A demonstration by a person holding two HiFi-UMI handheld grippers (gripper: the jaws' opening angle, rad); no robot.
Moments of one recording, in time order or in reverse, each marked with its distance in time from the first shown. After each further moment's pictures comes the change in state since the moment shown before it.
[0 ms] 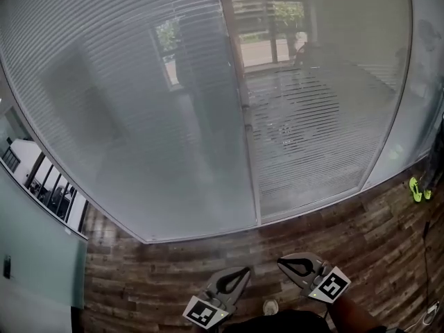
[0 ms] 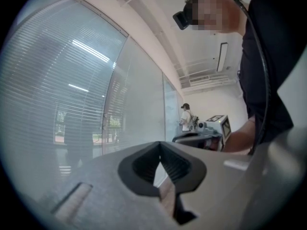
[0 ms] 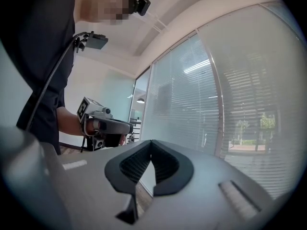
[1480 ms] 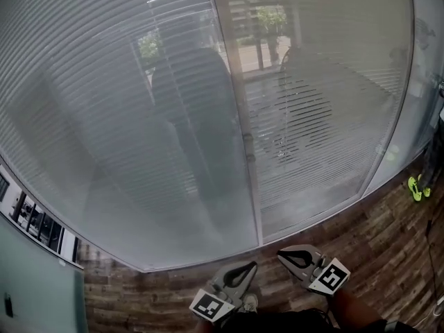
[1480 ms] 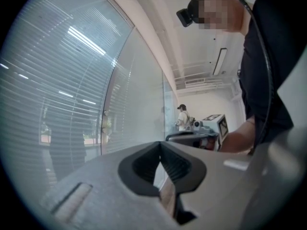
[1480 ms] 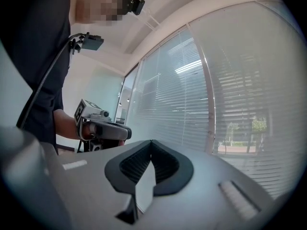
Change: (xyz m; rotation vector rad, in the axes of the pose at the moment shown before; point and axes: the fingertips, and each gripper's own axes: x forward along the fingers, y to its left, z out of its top) left arm 0.092 0.134 -0.001 -0.003 -0.006 -0.133; right arm 0.103 -0.128 -0.011 -0.009 0.006 -0.099
